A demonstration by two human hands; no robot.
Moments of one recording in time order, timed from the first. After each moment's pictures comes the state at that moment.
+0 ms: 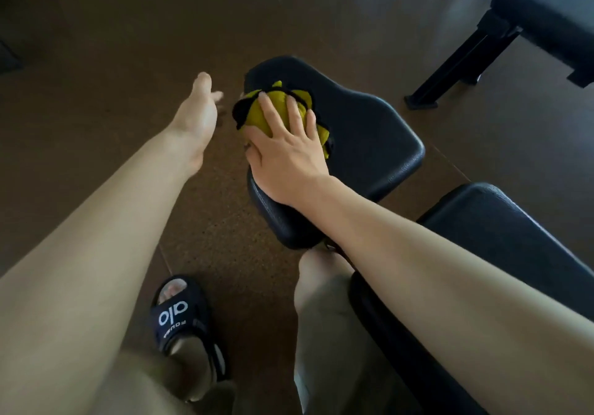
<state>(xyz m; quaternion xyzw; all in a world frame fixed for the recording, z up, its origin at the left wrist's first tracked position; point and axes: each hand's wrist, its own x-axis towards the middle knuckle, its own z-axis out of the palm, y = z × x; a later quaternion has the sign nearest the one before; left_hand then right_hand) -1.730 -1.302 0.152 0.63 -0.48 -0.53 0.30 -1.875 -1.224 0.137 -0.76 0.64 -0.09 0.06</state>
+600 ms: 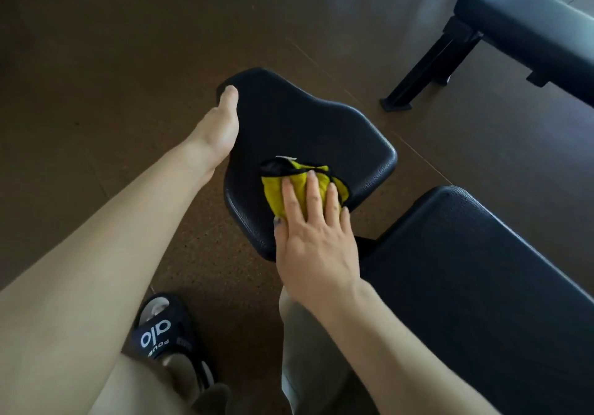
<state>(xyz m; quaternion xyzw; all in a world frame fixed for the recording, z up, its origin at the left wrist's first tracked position) -1.781 -1.299 0.157 0.58 -0.56 -0.55 0.22 -1.897 -1.107 0.129 -0.62 0.76 -0.09 0.15</state>
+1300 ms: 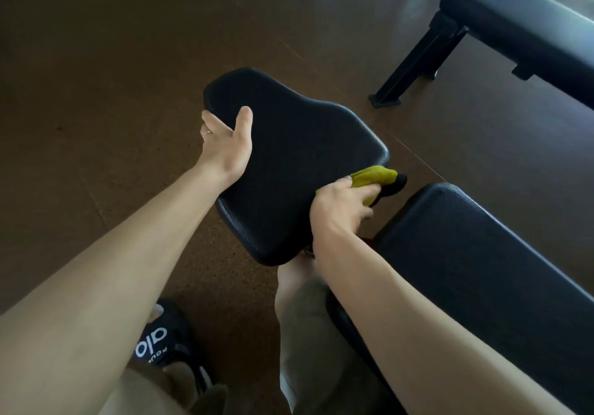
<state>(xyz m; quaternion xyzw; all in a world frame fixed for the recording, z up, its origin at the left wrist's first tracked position) -1.809 -1.274 0.153 0.65 -0.58 -0.46 0.19 -1.923 -1.175 0.122 -0.10 0.85 -0.43 0.30</state>
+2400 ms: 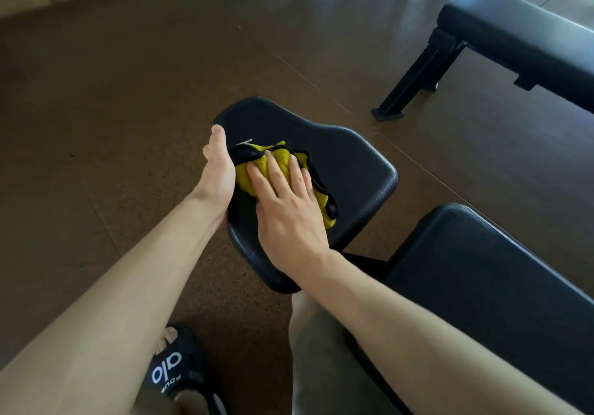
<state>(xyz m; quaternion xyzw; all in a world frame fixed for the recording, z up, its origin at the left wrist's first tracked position) -1.776 -1.307 0.123 0.56 -0.41 -0.66 0.29 -1.887 -1.189 0.124 -0.68 0.70 -0.21 0.08</state>
